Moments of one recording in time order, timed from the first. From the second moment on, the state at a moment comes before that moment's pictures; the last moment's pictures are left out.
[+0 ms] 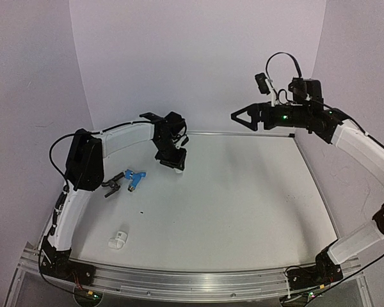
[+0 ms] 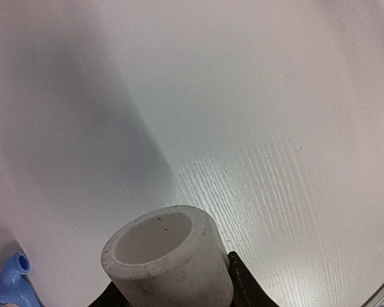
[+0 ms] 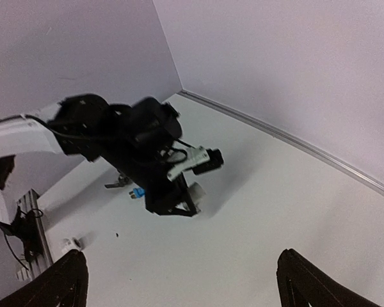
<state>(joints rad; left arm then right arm) -0.68 2.37 2.18 -0.98 0.12 -0.24 0.45 1.41 1.42 -0.36 -0.49 0.10</state>
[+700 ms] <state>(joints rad) -0.74 2.45 2.13 -0.91 -0.01 -0.22 0.47 1.50 1.60 -0.21 -0.51 0.63</state>
